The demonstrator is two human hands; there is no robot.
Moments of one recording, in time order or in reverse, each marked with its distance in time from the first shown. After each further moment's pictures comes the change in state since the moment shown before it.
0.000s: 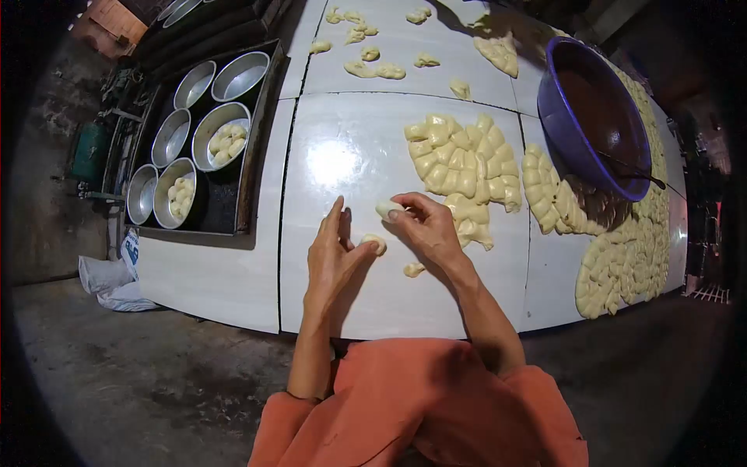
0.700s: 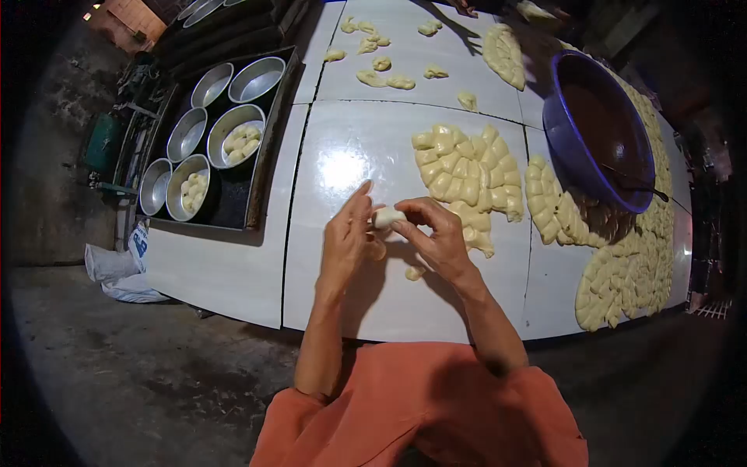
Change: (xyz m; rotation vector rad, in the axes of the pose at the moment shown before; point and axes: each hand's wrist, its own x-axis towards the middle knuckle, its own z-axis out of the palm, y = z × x) left_hand 0.015 0.042 0.004 -0.544 -0.039 -0.095; right_hand -0.014 -0.031 -0.012 -0.134 -0.004 -0.350
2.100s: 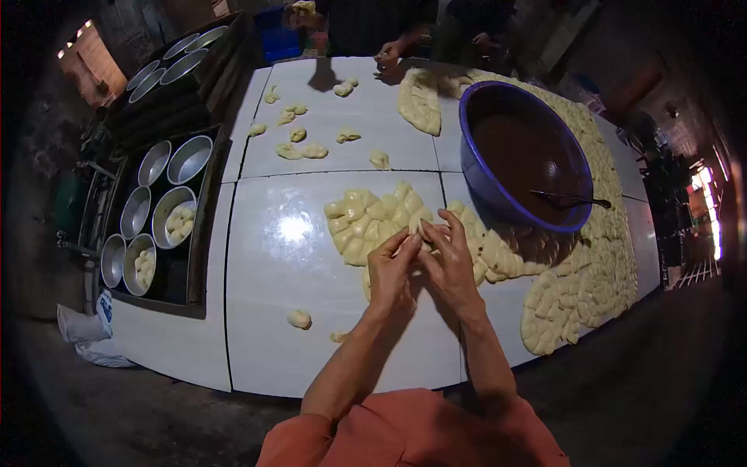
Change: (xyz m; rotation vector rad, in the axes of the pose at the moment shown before) left_hand 0.040 -0.025 0.214 -0.597 -0.189 -0.064; right_hand -0.010 0.004 -0.156 -0.494 0.314 -0.088
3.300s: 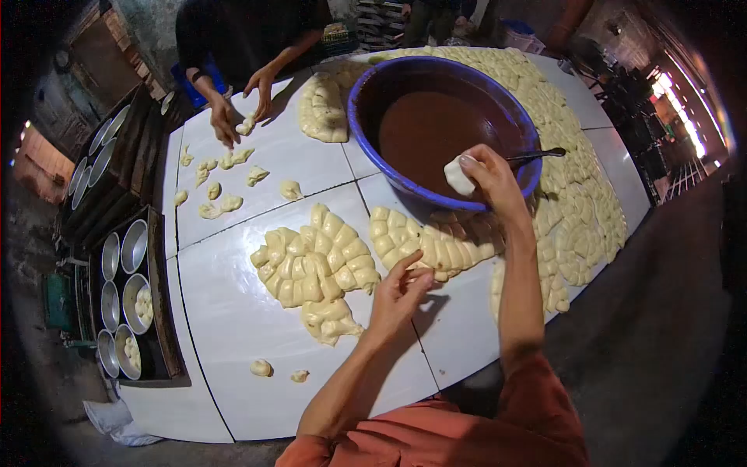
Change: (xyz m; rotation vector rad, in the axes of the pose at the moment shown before) left_hand -0.023 -0.061 0.076 0.344 -0.484 -0.192; right_hand 0.069 0.120 -0.195 0.389 0.137 0.379
